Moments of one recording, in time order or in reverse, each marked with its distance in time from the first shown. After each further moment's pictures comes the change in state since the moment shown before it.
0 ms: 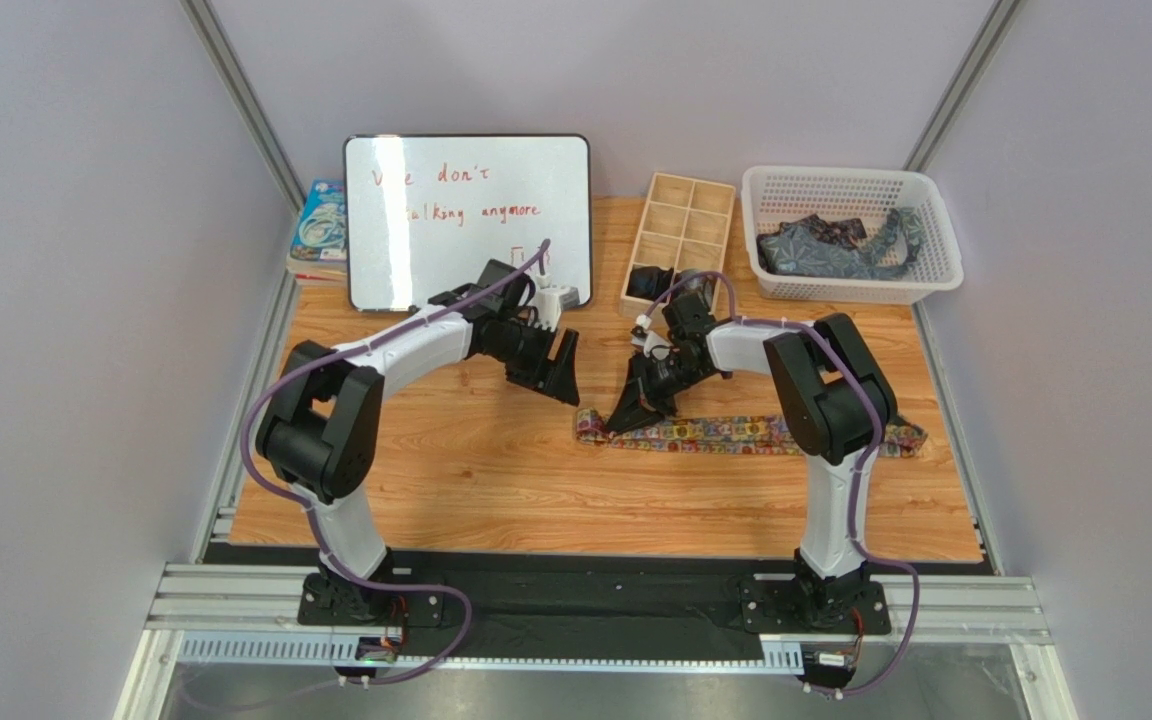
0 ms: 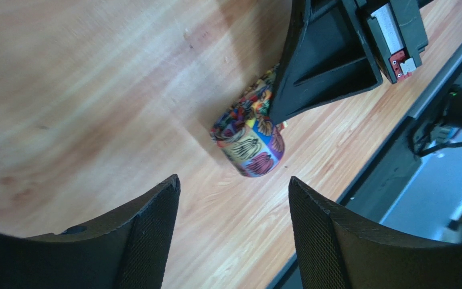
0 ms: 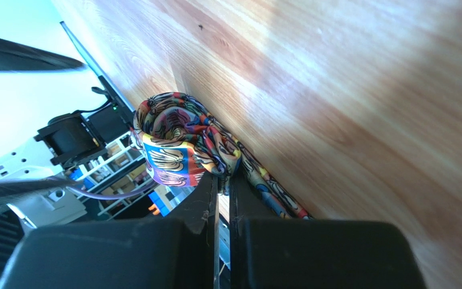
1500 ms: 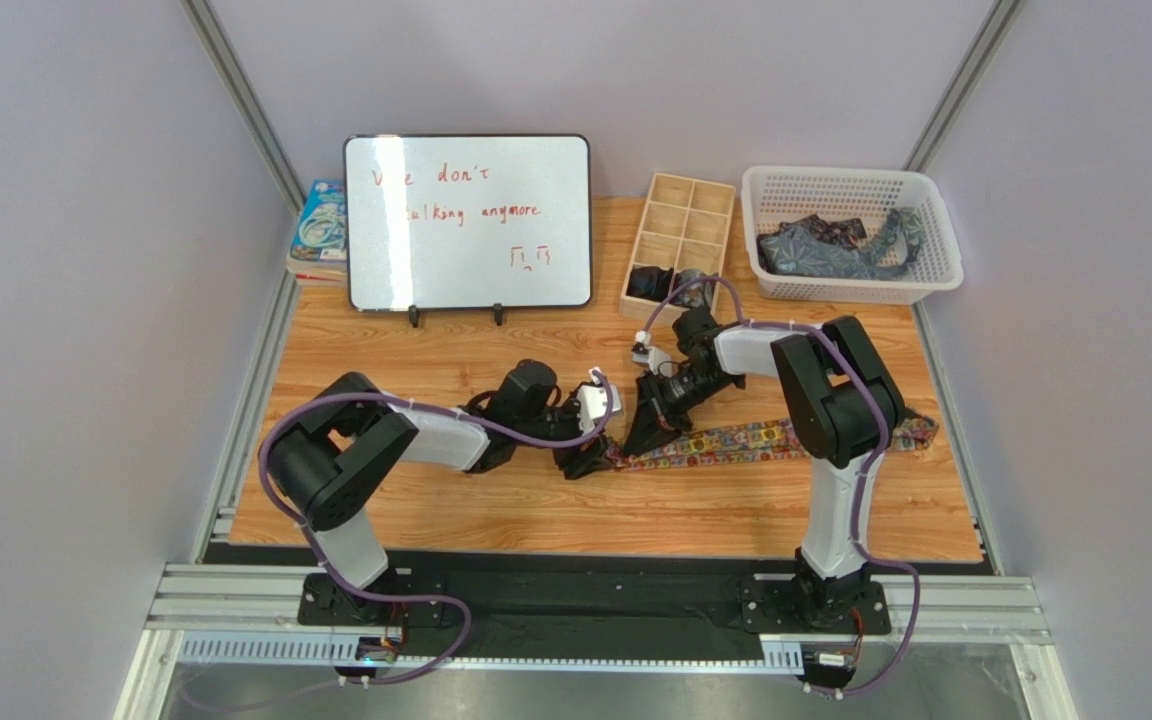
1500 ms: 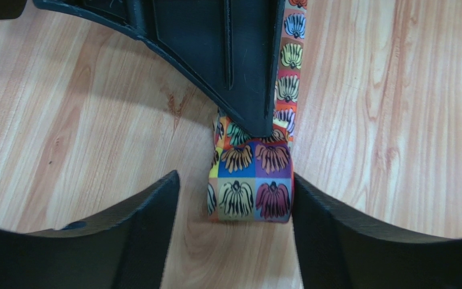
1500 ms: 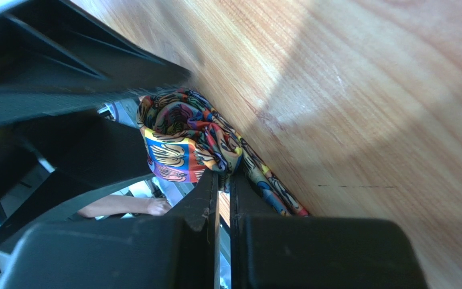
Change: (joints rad) left arm -0.279 -0.091 -0.560 0.937 -0.045 0.388; right arm -0.023 -0.034 -0.046 -0.189 -0.056 -0.346
